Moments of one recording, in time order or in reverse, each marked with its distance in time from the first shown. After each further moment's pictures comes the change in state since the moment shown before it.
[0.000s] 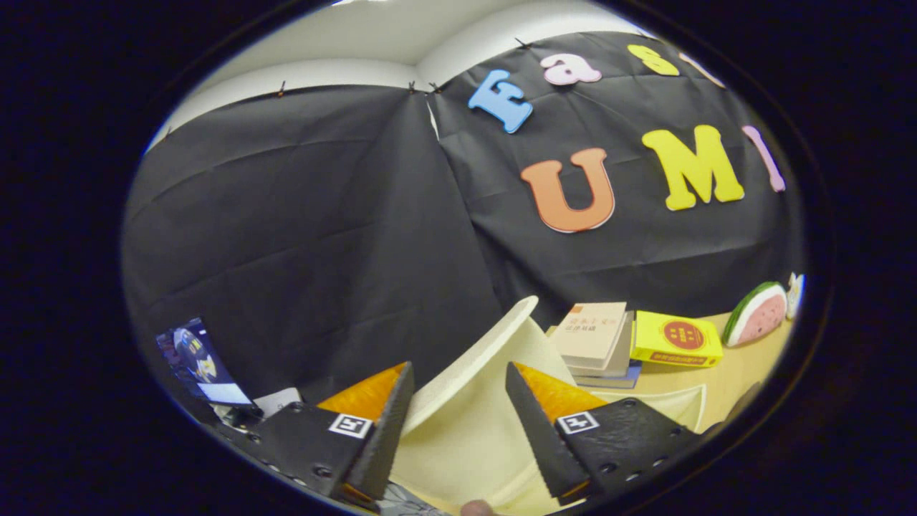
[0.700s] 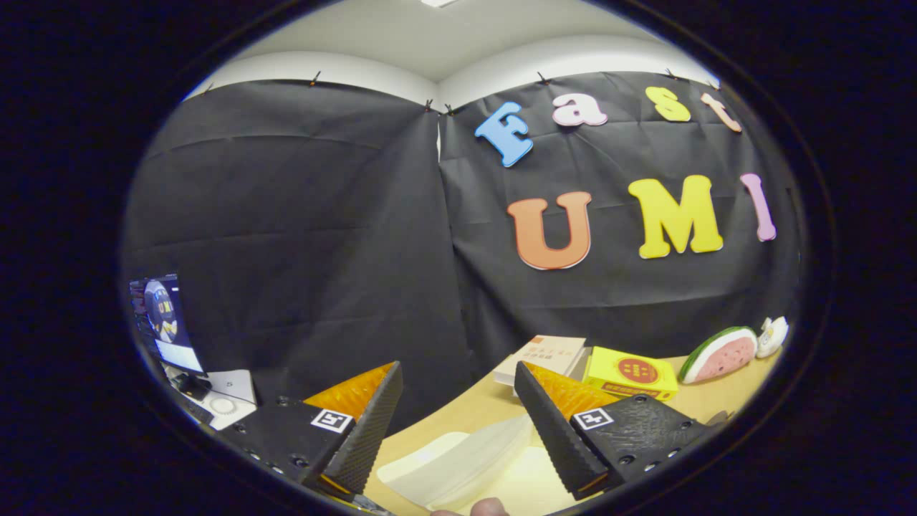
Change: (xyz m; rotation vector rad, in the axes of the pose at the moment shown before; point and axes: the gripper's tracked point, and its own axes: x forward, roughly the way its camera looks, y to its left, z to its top) arm -0.052 -0.057 -0.009 -0.136 -0.133 -0.134
